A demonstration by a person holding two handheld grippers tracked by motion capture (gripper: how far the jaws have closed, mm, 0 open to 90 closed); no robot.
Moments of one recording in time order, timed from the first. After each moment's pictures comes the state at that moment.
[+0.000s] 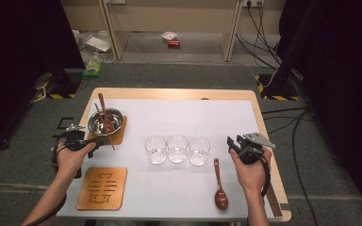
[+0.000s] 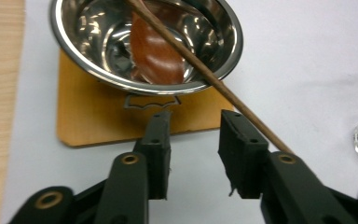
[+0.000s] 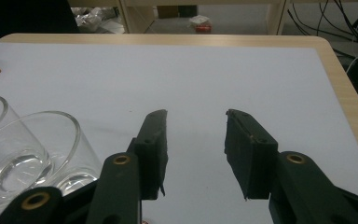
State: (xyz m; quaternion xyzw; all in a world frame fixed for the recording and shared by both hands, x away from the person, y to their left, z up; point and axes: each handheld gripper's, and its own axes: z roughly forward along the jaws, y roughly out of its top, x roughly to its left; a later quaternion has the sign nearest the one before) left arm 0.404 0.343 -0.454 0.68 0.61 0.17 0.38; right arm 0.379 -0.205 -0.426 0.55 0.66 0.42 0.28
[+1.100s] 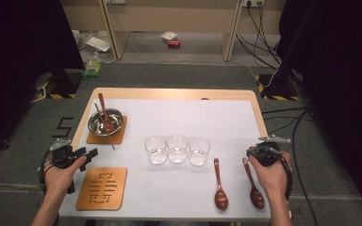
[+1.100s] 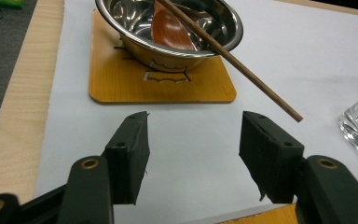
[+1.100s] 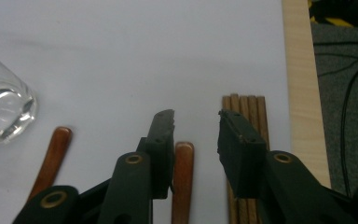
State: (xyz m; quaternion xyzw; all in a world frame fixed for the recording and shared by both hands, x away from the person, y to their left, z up) left arm 0.356 0.356 -0.465 0.64 0.61 0.20 0.42; right arm 0.374 -0.259 -0.423 0.61 0.71 0.27 0.22
